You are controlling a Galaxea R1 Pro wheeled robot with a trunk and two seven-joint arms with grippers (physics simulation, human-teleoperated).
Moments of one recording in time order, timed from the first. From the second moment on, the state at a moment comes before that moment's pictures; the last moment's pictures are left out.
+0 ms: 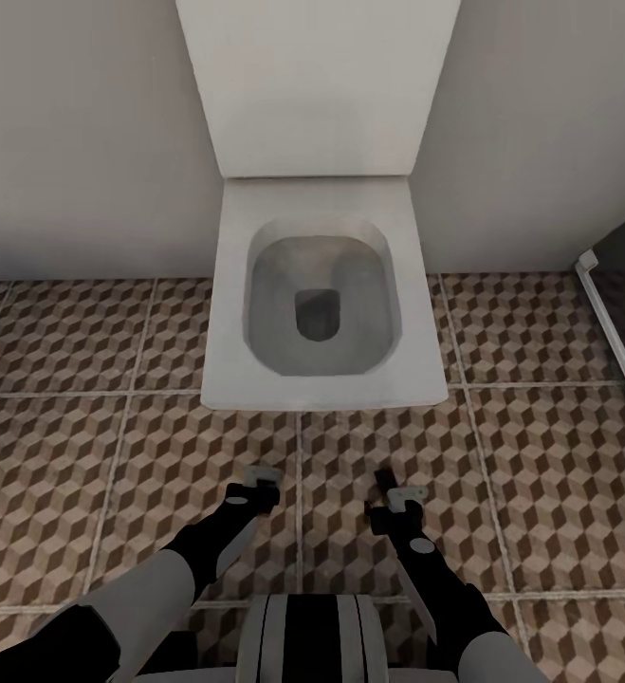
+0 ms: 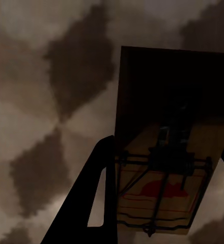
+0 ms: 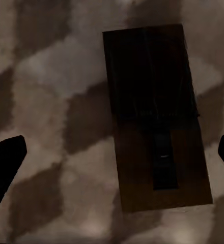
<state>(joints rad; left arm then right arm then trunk) -0.82 -0.09 -0.65 -0.39 0.52 0.17 0.32 -0.54 0.09 0.12 -0.69 0.04 0.07 -0.11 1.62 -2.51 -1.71</state>
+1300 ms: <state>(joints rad) -0.82 -0.09 -0.65 -0.40 0.52 0.16 0.33 -0.54 0.09 0.13 -0.69 0.04 0.07 -0.11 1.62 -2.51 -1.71</state>
